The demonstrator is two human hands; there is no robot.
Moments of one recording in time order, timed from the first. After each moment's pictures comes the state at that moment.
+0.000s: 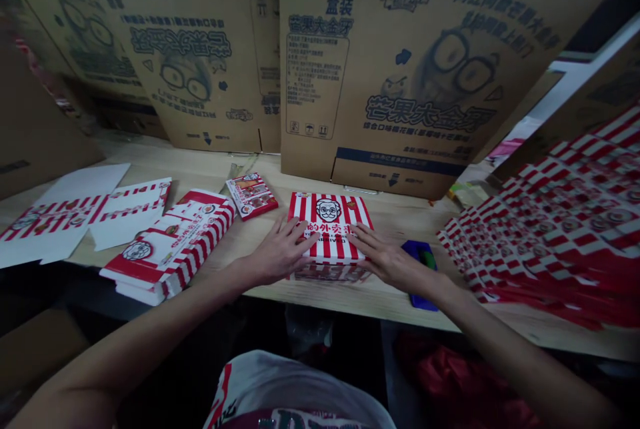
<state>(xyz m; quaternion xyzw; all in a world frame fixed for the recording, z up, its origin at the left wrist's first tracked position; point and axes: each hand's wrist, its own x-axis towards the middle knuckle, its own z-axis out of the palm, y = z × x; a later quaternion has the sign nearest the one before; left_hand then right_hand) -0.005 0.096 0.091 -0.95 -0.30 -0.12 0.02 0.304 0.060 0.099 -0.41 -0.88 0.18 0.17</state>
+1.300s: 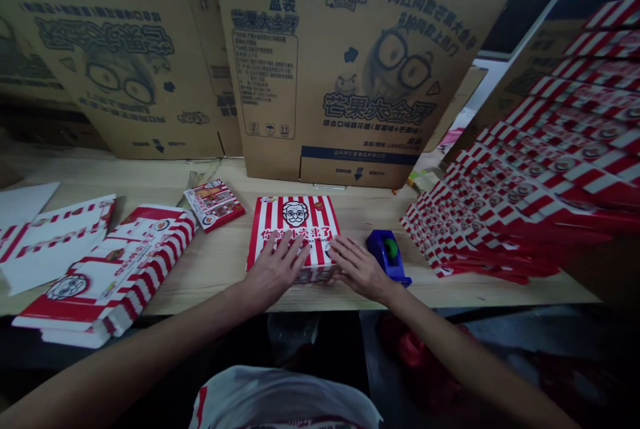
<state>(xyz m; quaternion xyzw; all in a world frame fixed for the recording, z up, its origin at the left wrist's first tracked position) 0.049 0.068 0.071 -0.93 -0.27 -0.10 0.22 0.323 0.030 0.040 -0.36 -0.89 -0.11 0.26</state>
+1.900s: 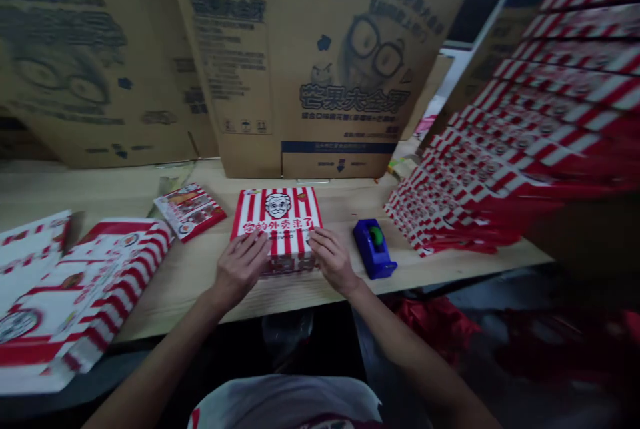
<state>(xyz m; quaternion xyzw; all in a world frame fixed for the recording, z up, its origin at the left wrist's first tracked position) 0.014 0.100 0.039 -0.89 -0.20 -0.34 0.21 0.273 0.039 0.016 -0.45 -0.77 -0.09 0.45</state>
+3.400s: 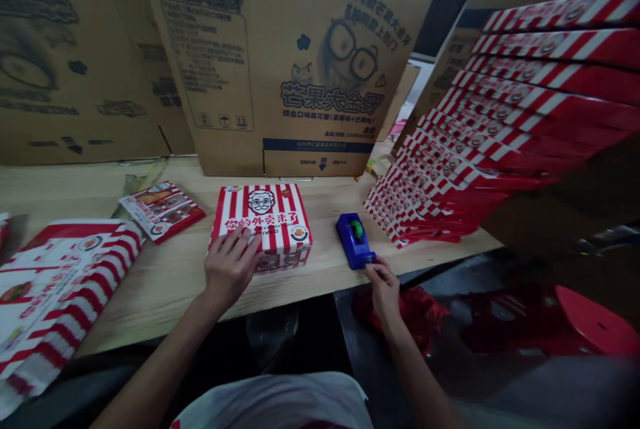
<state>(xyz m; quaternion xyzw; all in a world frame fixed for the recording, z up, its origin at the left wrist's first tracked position) 0.034 0.095 0.032 -0.86 -0.28 -0.38 0.19 0.372 -0.069 -0.059 -0.66 -0.32 0.10 0.67</state>
